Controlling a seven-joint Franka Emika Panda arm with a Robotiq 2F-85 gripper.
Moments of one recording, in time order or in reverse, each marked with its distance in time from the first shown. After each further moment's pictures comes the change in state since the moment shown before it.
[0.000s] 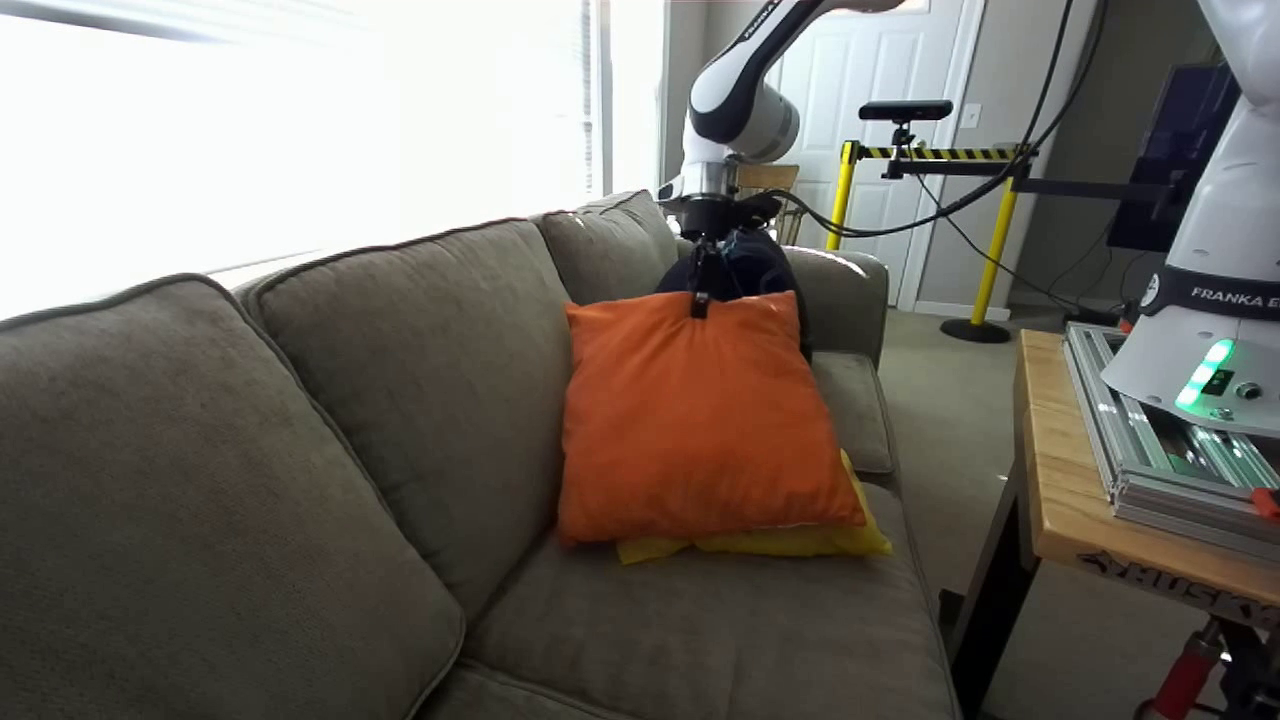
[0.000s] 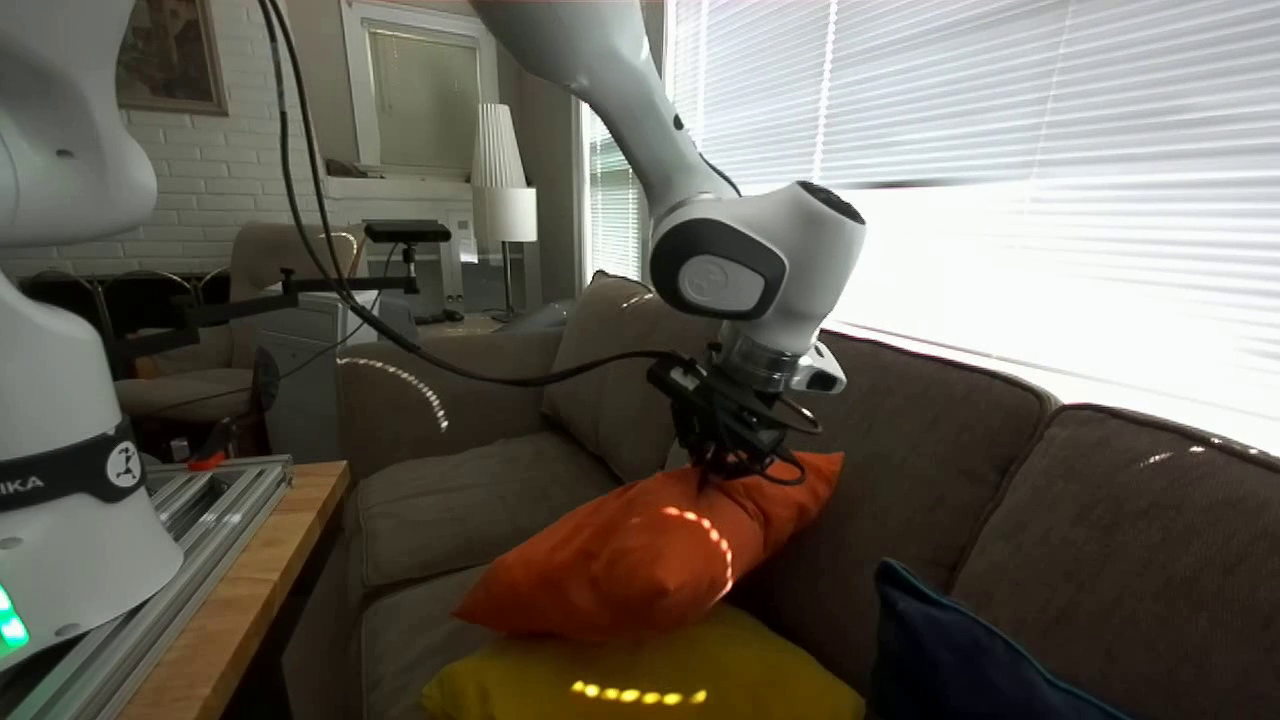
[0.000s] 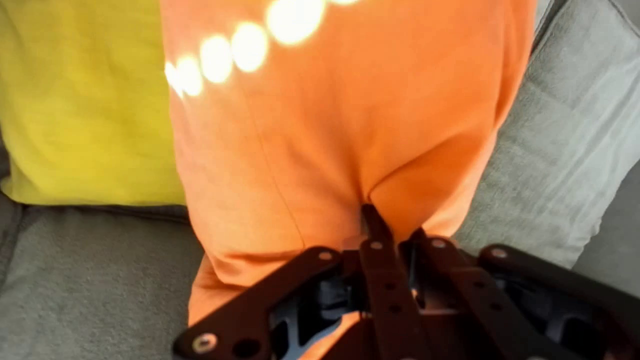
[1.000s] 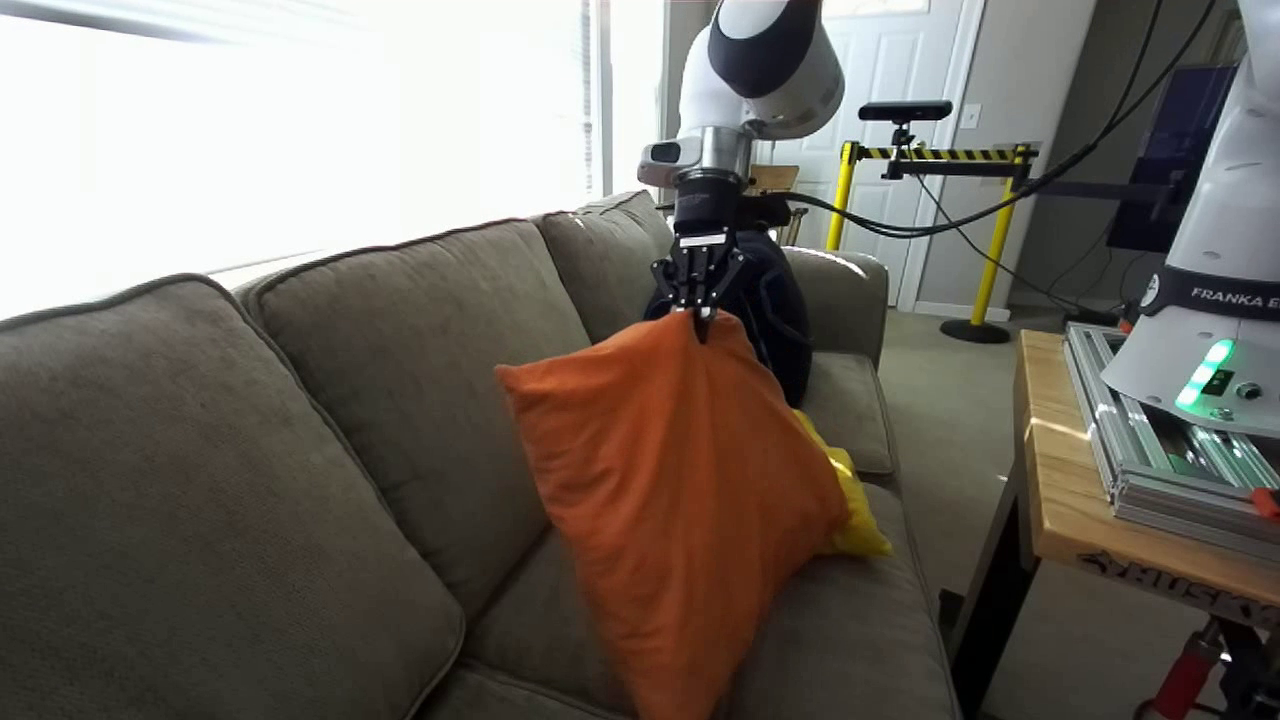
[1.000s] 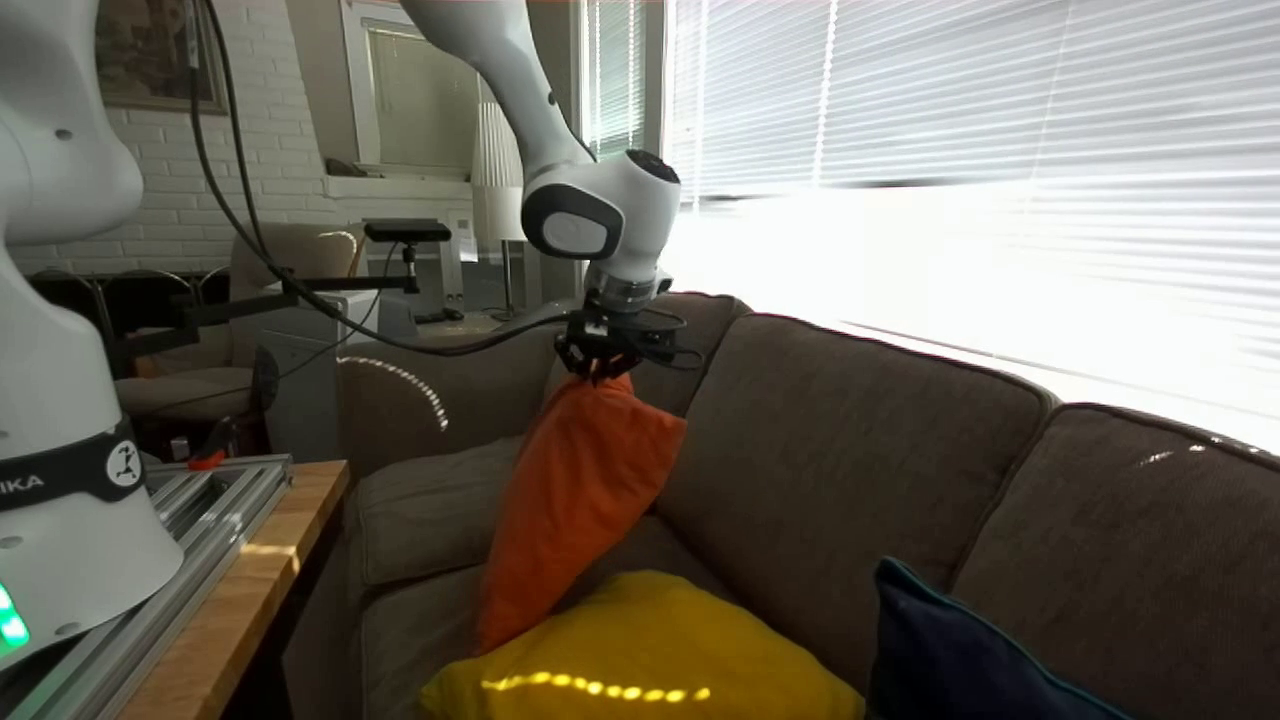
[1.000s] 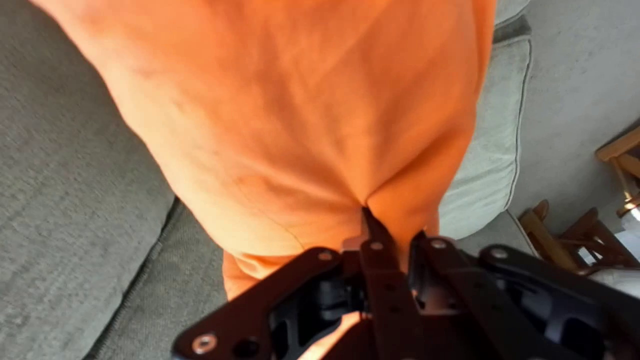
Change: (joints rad) arm 0.163 -0.202 0.224 -0.290 0.235 0.197 -0.601
